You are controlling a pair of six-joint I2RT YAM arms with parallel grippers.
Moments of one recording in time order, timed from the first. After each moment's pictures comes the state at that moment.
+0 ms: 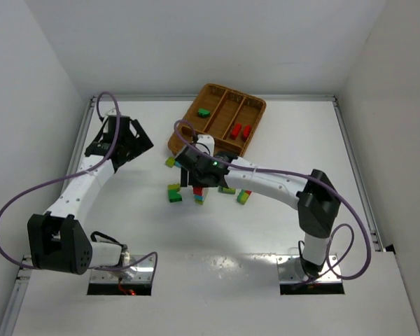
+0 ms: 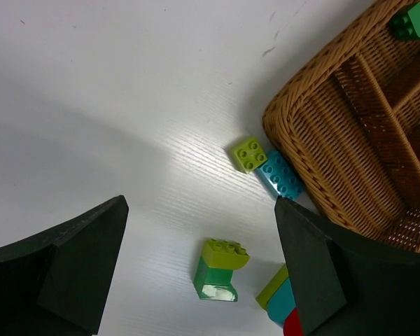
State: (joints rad) left arm -0.11 1.29 1.06 -0.51 -0.18 -0.64; right arm 1.01 1.83 1.48 -0.63 0.37 0.88
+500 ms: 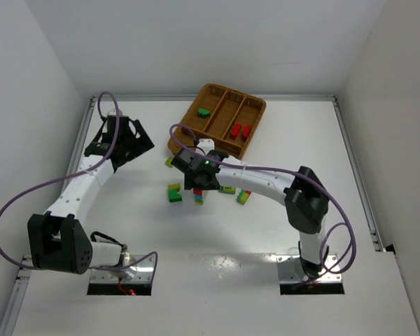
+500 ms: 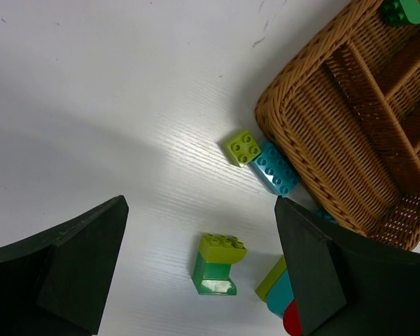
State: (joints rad) left arm -0.10 1.30 1.06 -0.51 -0.13 -0.61; right arm 1.01 1.93 1.56 -0.79 0.44 0.93
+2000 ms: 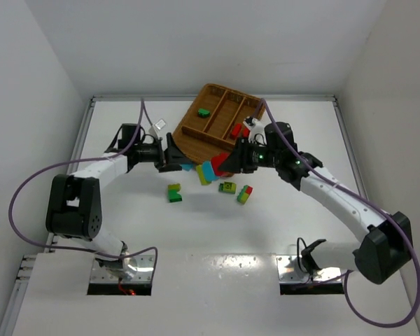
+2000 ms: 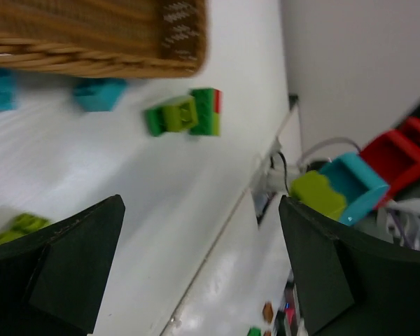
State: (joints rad) left arm -0.10 1.56 0.92 -0.11 0.97 -0.50; right arm 0.52 1.27 0.97 -0.19 -0.50 0.59
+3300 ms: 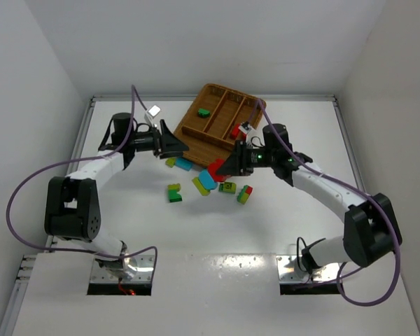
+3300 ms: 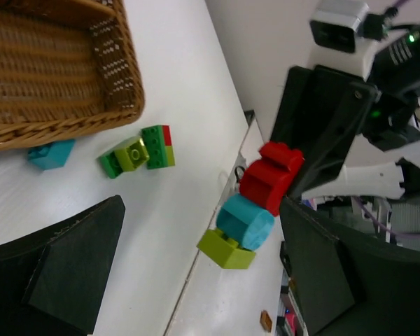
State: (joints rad) left arm -0.07 1.55 0.96 0.12 1.13 -0.66; right arm 0.45 1.40 0.88 -0.01 -0.79 0.67
